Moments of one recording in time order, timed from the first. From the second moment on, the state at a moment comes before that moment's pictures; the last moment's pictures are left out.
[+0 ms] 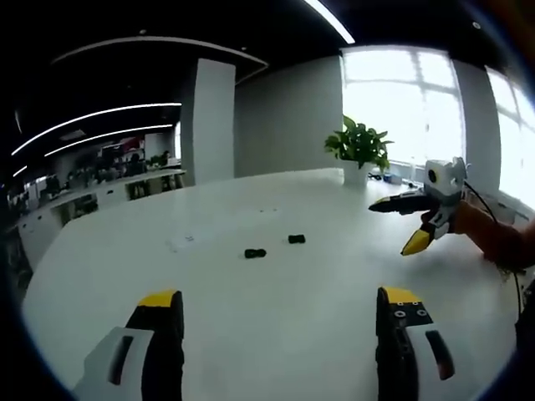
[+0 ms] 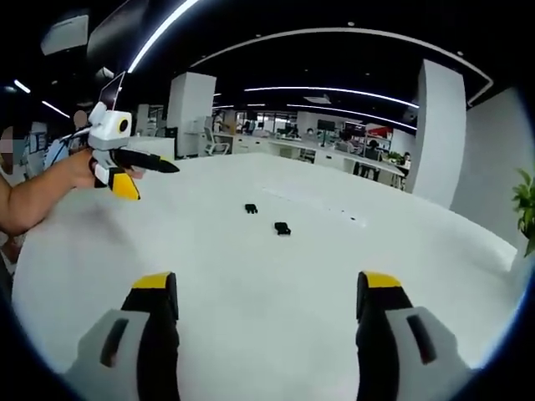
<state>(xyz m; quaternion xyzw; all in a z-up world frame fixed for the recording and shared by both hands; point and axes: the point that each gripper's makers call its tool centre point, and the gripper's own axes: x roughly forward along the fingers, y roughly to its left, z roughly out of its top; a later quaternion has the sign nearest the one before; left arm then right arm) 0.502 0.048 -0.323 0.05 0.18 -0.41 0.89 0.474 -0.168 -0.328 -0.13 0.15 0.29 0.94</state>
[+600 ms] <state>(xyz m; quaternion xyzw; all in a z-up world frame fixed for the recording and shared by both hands) 0.515 0.046 -0.325 0.05 0.18 -0.42 0.89 0.479 -0.158 -0.324 -0.13 0.14 0.29 0.94</state>
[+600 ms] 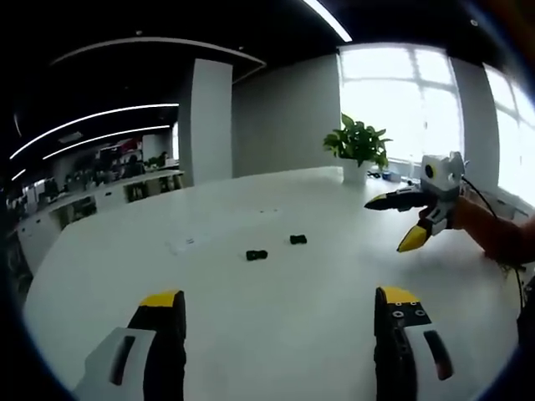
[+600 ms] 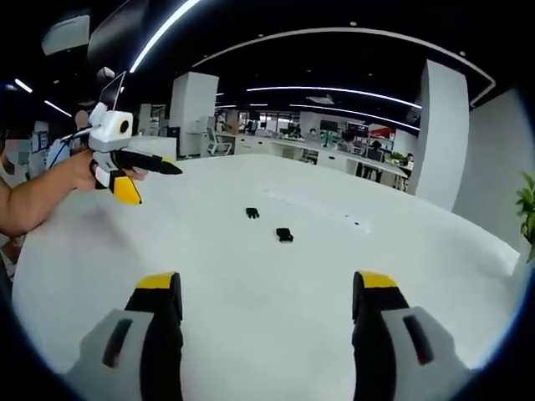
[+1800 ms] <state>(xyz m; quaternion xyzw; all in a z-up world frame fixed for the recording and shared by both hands) 0.541 0.034 -0.328 0.07 0.18 -0.42 0.88 0.505 -0.161 -0.323 -0.12 0.14 0.29 0.94</state>
